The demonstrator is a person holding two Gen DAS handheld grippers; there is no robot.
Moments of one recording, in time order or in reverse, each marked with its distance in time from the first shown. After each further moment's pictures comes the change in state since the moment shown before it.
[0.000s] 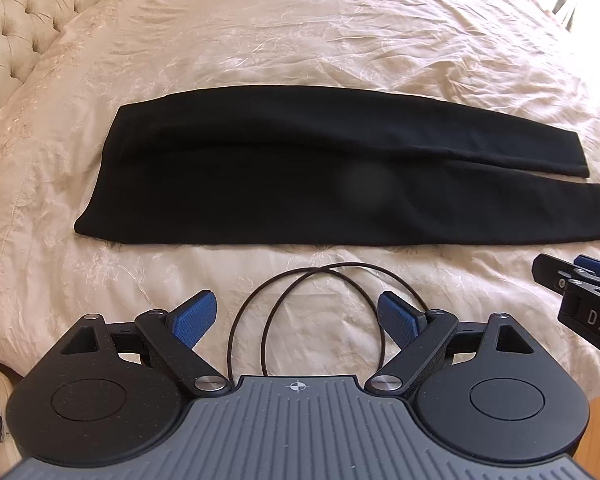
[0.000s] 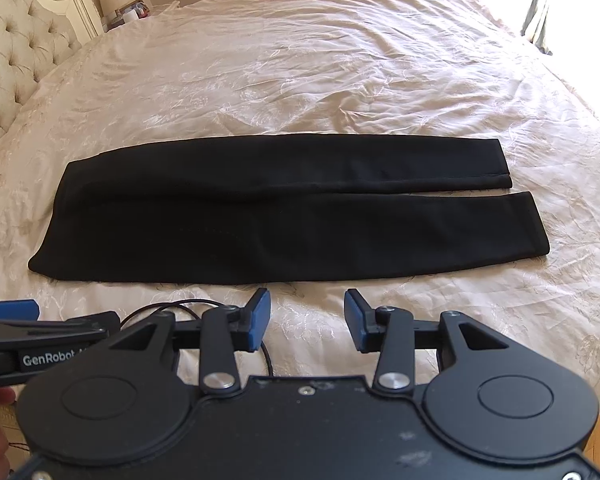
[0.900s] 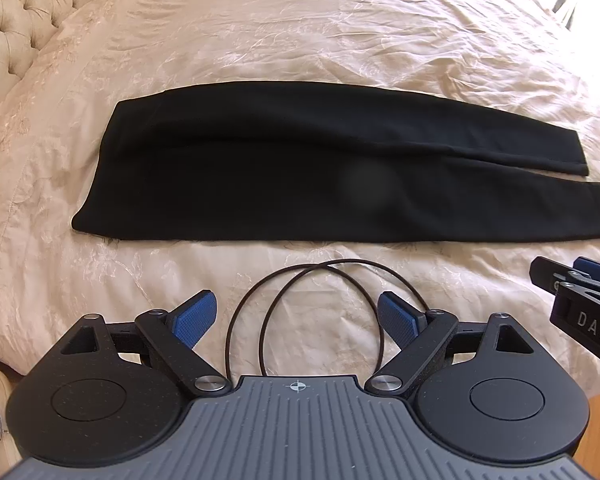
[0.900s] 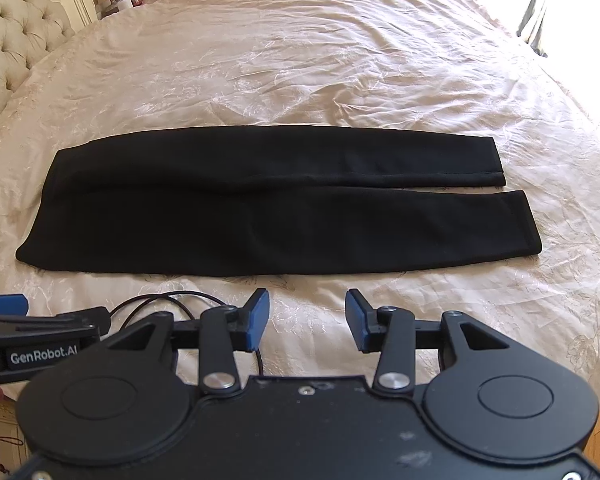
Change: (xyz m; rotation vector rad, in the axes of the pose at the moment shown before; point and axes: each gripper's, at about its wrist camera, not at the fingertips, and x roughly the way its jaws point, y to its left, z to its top) left arm 0.002 0.000 -0.001 -0.005 0.010 -0.006; right arm 0.005 0.000 0.001 -0.025 0.018 -0.037
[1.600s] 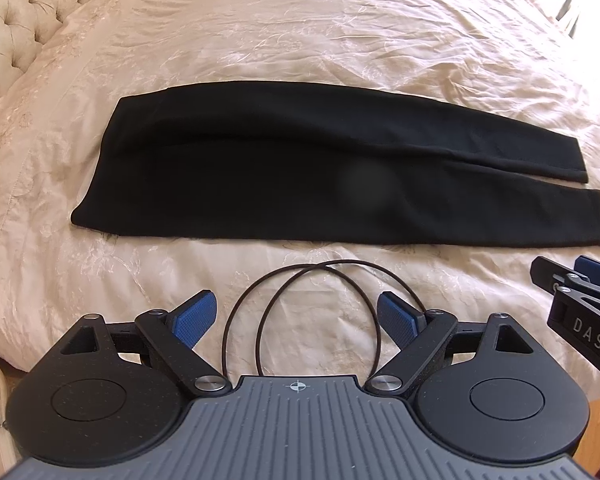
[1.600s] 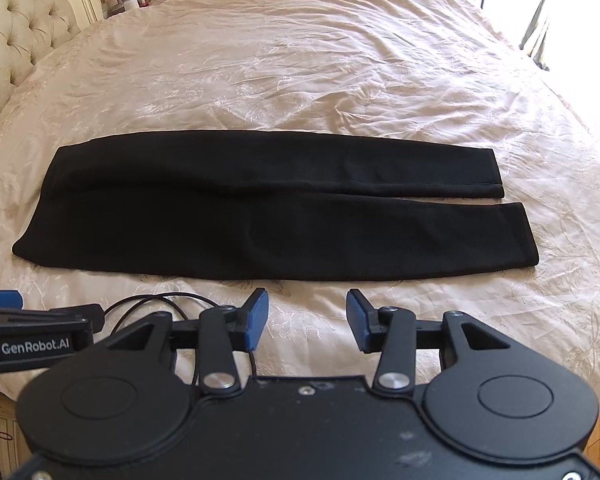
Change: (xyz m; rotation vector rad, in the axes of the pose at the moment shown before) left arm -0.002 0.005 -0.003 -0.022 -0.013 -0.014; right arm -0.003 0.003 -0.003 -0.047 -0.042 -0.019
